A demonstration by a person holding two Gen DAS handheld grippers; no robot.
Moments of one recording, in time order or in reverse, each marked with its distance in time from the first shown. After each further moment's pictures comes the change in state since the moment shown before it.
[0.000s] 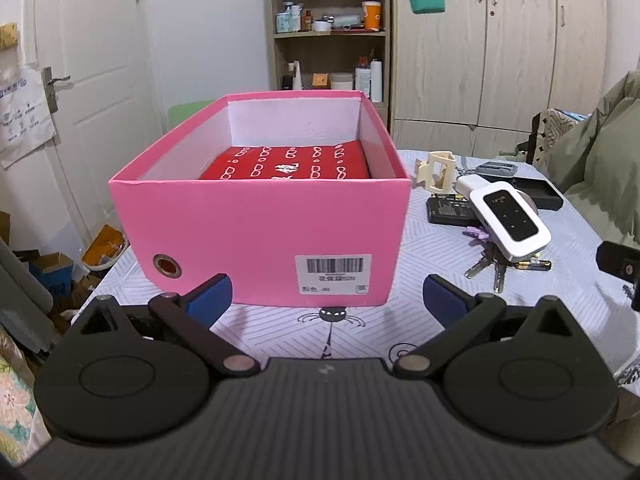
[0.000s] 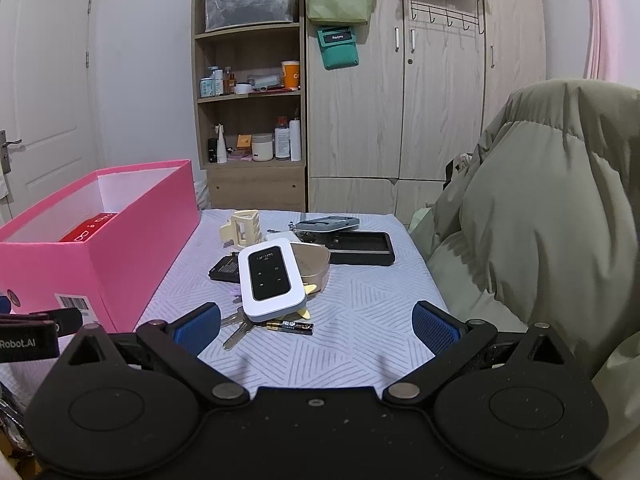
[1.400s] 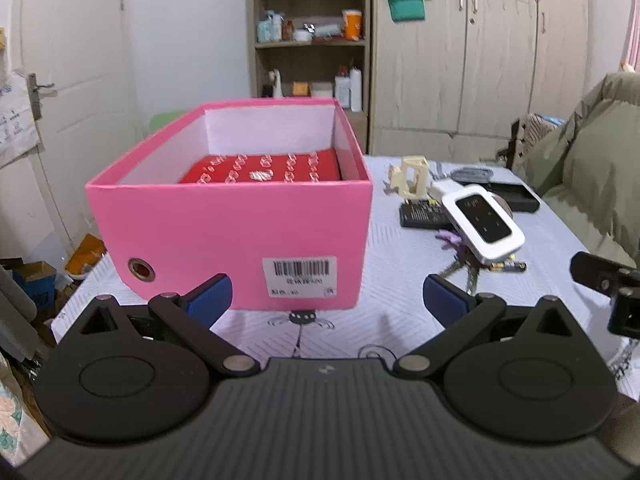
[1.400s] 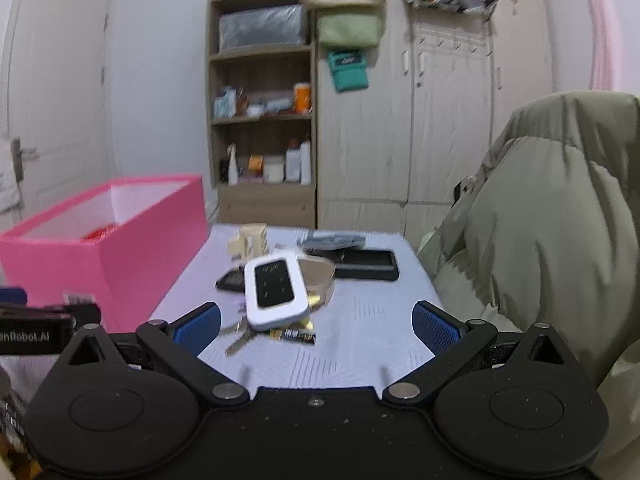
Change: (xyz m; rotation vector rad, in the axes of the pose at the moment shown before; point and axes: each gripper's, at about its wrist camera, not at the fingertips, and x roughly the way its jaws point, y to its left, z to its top) left arm -0.004 -0.010 -0.004 0.009 -0.016 -0.061; right arm -0.004 -0.004 -0.008 -0.038 -0.046 0.048
